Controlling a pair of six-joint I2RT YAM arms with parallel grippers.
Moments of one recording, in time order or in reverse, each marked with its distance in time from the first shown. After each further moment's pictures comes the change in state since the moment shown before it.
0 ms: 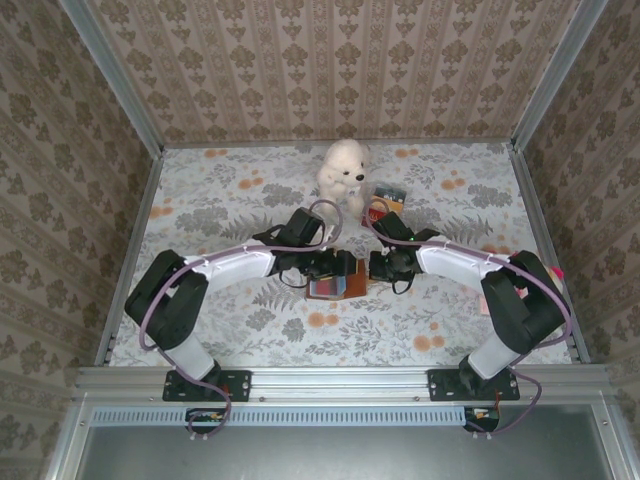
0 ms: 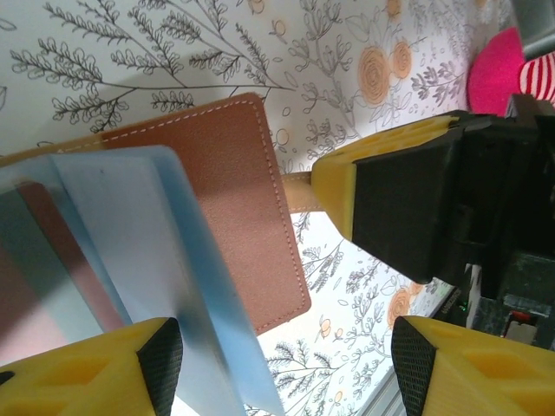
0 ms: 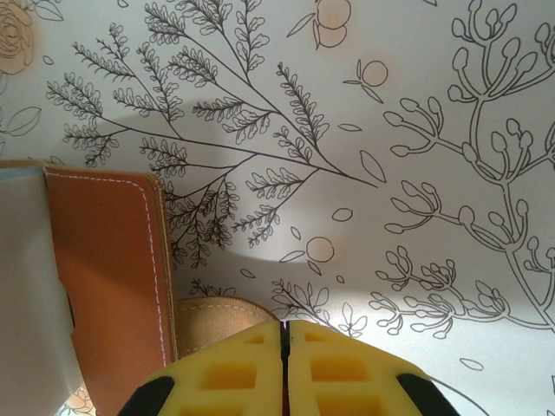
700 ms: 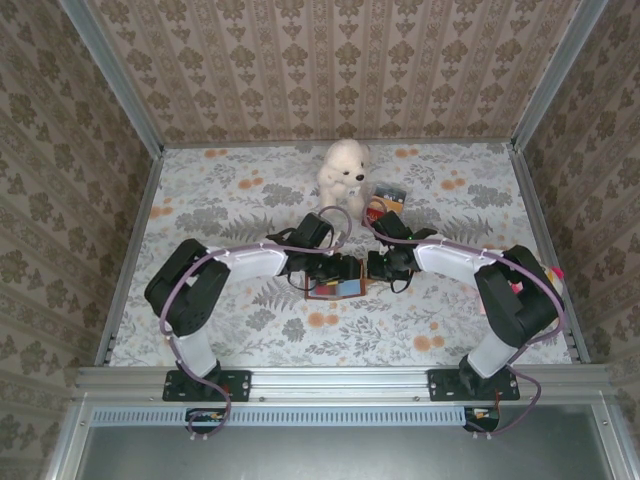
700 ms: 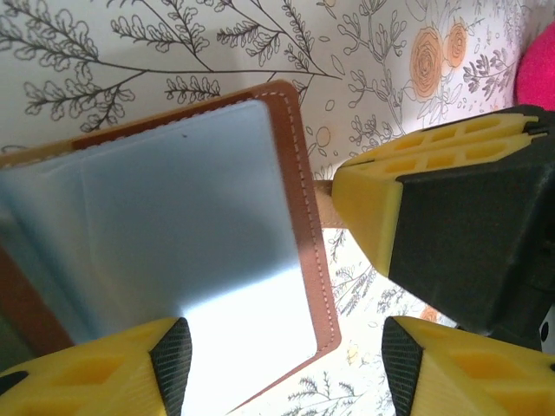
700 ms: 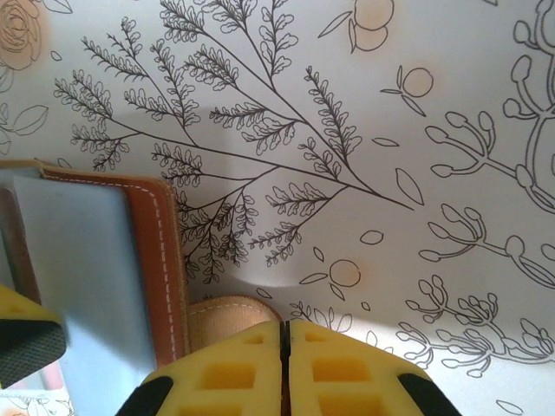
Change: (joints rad) left arm -0.020 0.127 0.029 0.050 0.004 -0.024; right arm -0.011 0.042 0.003 0.042 -0.050 -0.025
